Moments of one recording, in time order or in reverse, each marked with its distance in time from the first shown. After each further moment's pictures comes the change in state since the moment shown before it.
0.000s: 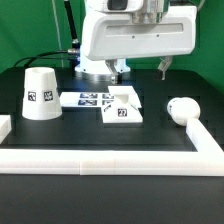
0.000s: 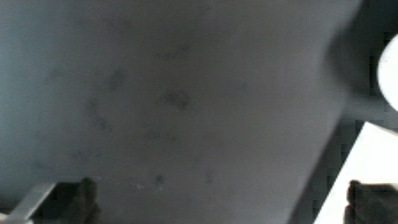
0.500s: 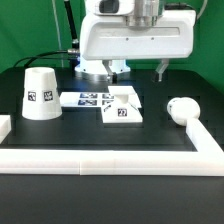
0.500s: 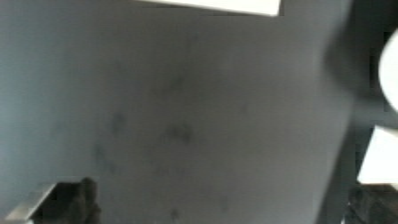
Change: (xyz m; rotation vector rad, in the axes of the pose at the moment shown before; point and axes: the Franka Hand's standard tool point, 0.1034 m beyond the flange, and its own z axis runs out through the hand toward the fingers) arm -0.033 -0.004 0.012 -0.004 0.024 0.134
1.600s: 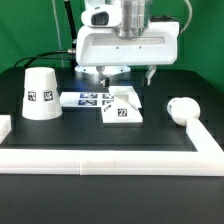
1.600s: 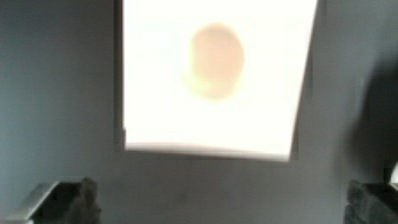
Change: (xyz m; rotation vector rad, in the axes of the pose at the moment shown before) arm -0.064 -0.003 0.028 0.008 -0.005 0.033
